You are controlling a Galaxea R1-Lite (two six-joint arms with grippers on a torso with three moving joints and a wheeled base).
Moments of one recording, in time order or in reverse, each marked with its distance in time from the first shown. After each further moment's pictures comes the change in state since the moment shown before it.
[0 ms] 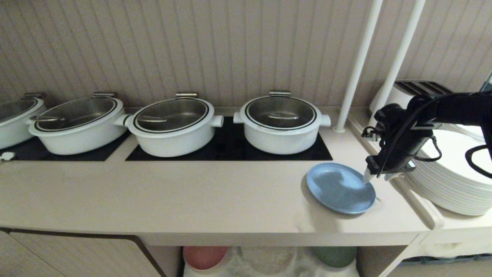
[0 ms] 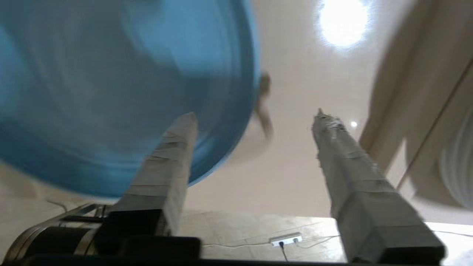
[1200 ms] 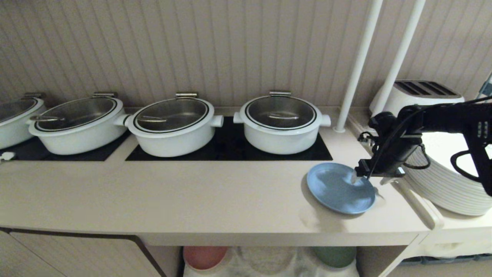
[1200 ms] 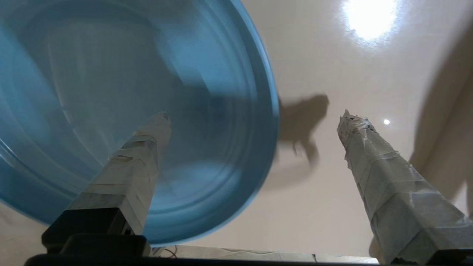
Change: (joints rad) left arm 0.000 0.000 0.000 0.000 0.000 0.000; right arm -0.001 0.073 -0.001 -0.073 0.059 0.097
